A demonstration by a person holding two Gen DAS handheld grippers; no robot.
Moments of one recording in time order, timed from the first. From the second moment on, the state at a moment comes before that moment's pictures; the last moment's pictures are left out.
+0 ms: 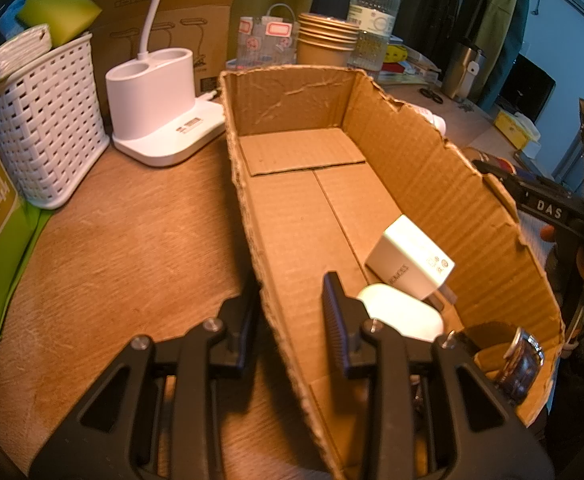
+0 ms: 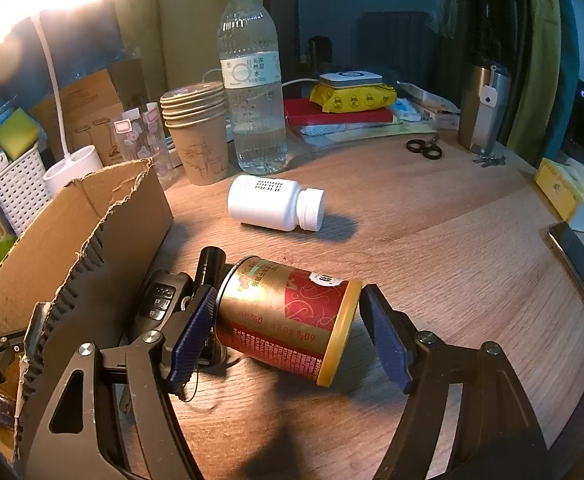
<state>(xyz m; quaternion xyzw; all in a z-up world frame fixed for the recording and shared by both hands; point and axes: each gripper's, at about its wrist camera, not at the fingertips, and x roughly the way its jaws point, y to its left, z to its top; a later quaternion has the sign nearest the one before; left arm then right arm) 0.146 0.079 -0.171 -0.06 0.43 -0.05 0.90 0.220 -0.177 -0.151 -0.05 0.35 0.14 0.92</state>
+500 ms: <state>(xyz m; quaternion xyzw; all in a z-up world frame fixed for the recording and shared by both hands) 0.146 0.079 -0.171 -0.06 0.43 -0.05 0.90 0.198 -0.164 -0.124 -0.06 0.32 0.17 0.93</state>
